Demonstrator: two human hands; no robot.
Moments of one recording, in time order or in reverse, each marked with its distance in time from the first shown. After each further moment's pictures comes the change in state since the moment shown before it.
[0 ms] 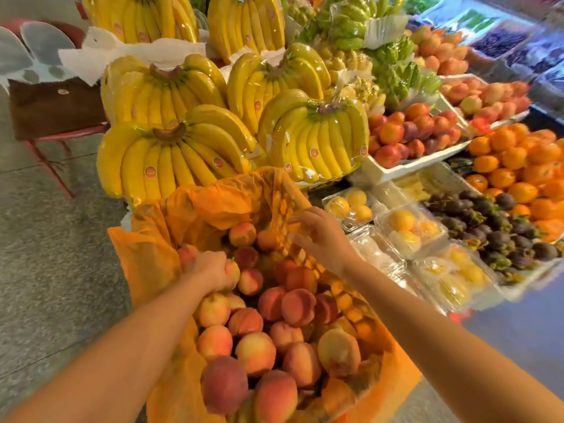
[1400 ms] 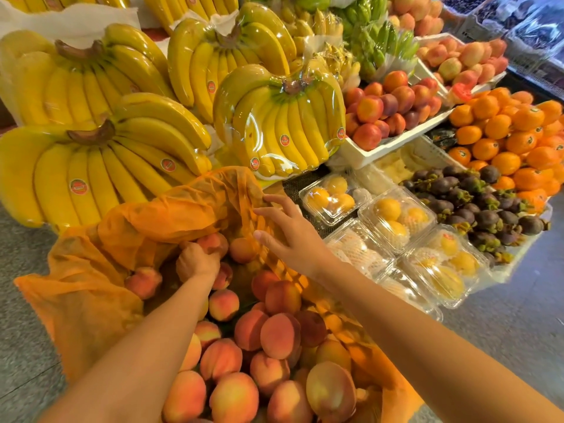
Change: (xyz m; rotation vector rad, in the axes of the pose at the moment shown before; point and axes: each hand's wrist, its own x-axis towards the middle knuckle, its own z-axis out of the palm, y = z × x) left_hand 0.092 0.052 0.015 -0.660 0.267 -0.458; right_hand 0.032 0.038 0.015 0.001 -0.024 0.006
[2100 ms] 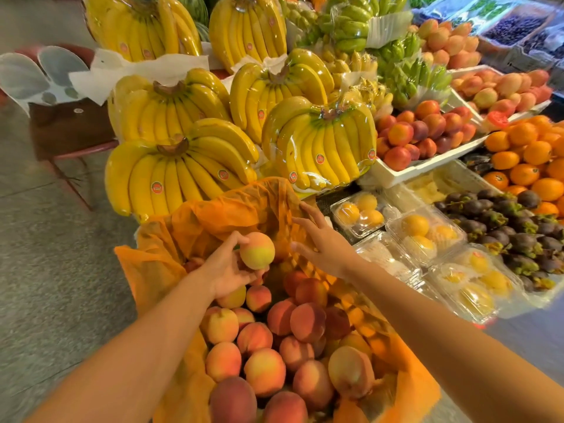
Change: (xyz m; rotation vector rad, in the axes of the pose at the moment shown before) left_hand -0.061 -0.017 -0.089 -1.215 -0.866 -0.291; right_hand -0.013 -0.008 -0.006 -0.166 -0.153 -0.022
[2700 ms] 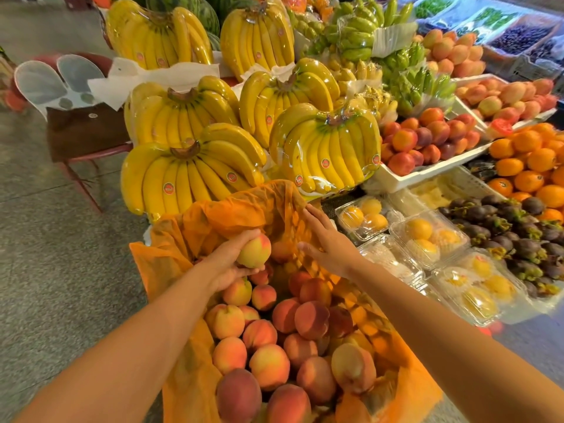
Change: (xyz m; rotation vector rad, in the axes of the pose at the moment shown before) left_hand -0.013 0.007 -0.001 0.341 0.142 0.158; right_hand -0.002 -0.001 -0.001 0.019 -0.022 0.062
